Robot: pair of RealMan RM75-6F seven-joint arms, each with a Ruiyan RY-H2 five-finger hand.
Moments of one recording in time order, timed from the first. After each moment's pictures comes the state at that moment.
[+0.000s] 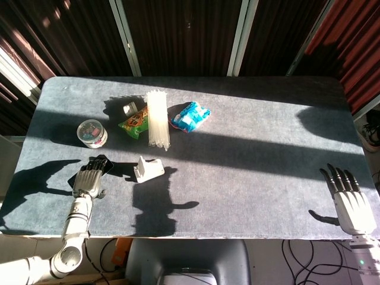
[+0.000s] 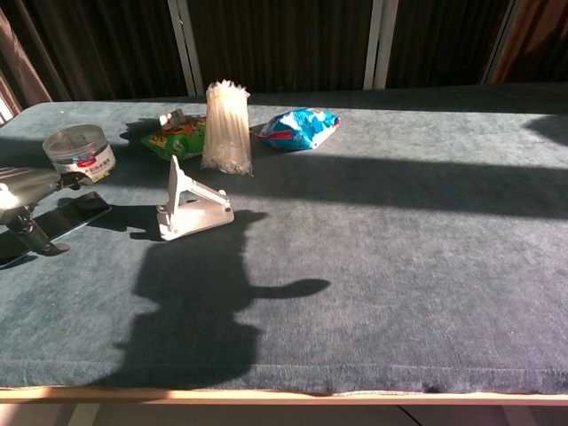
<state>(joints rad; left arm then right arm) -0.63 -1.47 -0.23 -1.64 0.55 1.10 0.89 0.09 -1.11 0.05 -1.60 -1.50 1.44 -0.09</state>
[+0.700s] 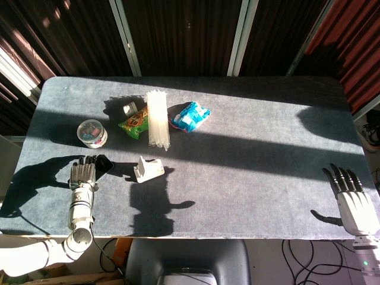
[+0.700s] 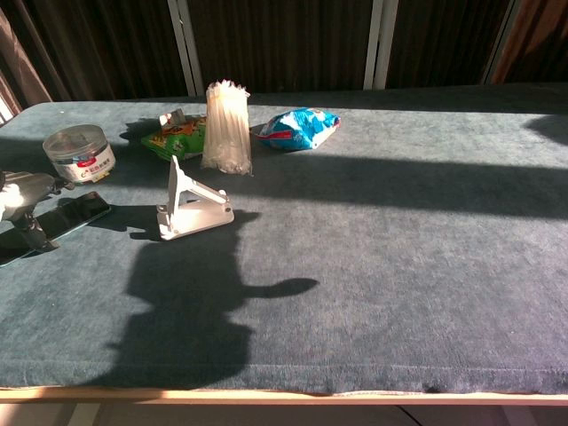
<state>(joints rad) -0.74 -1.57 -0.23 -1.40 0.31 1.10 0.95 0.08 -1.10 0.05 -1.60 -1.50 1.45 -0.05</state>
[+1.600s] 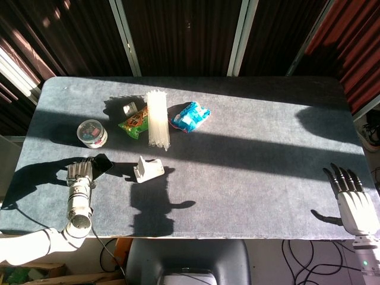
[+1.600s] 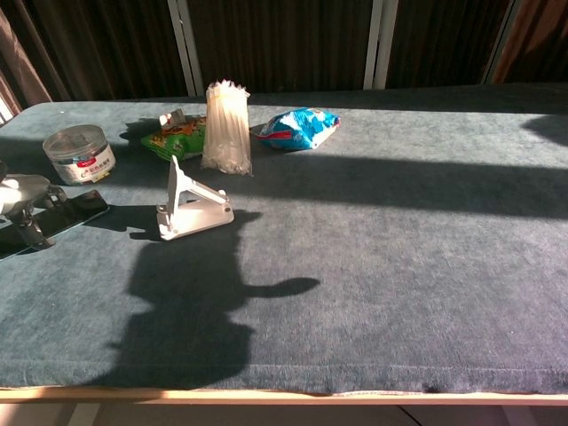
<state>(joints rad) -0.83 -1.54 -0.22 -1.33 0.05 1.00 1.02 0.09 -1.10 0.05 -1.60 -1.50 1.44 -0.06</state>
